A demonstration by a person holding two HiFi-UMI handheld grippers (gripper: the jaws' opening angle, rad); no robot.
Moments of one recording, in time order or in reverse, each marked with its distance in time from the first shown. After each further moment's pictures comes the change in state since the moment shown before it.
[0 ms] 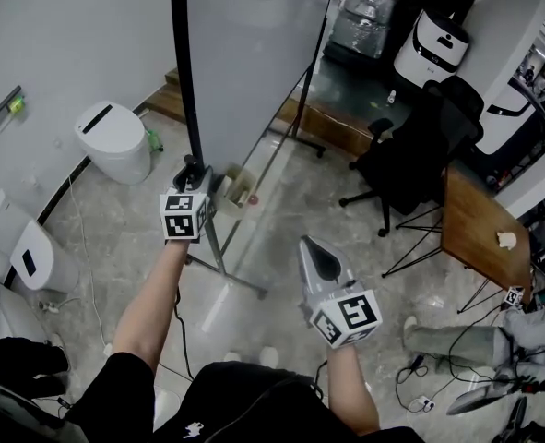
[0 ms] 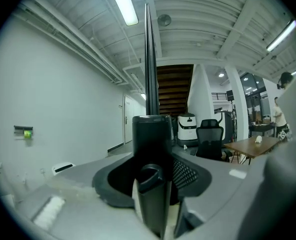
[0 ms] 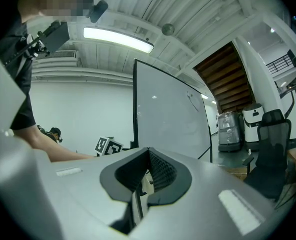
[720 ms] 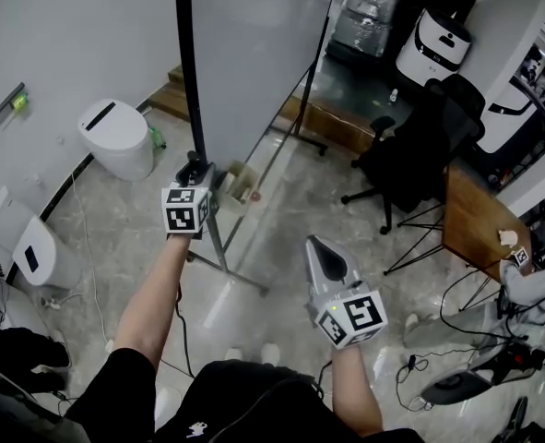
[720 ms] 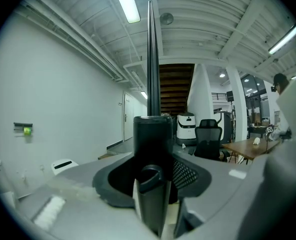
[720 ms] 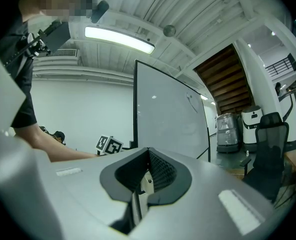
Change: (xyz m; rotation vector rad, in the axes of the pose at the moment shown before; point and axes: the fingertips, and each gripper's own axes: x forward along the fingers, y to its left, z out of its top) left arm -0.004 -0.005 0.005 -0.025 0.030 -0.015; right arm -0.017 0.000 0.010 -0.013 0.006 -0.015
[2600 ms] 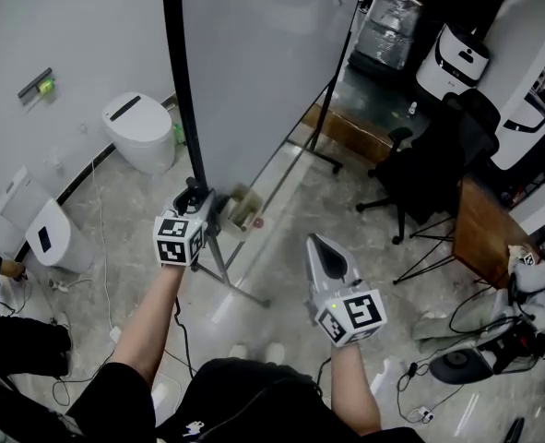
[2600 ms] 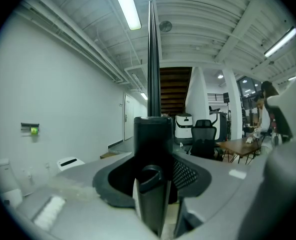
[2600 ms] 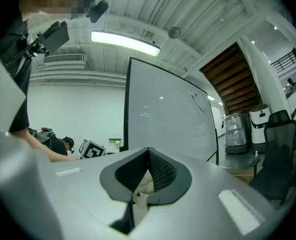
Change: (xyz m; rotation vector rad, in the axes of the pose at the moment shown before) left arm -0.127 0.008 -0.029 0.006 0.000 -0.009; right arm -0.008 0.052 0.000 0.000 -0.029 0.080
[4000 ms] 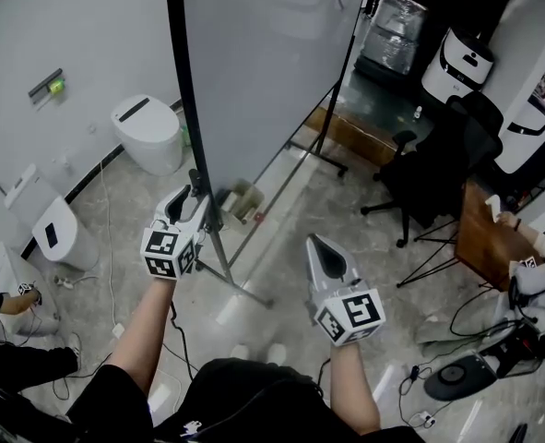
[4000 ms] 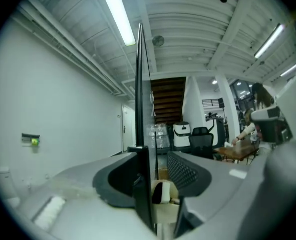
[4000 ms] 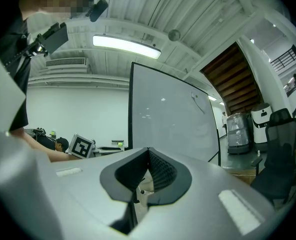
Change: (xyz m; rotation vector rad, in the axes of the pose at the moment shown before) left arm -0.062 -0.021 0.034 0.054 -0.123 -0.007; right arm -0.020 0.005 0.003 0.008 -0.019 0.026
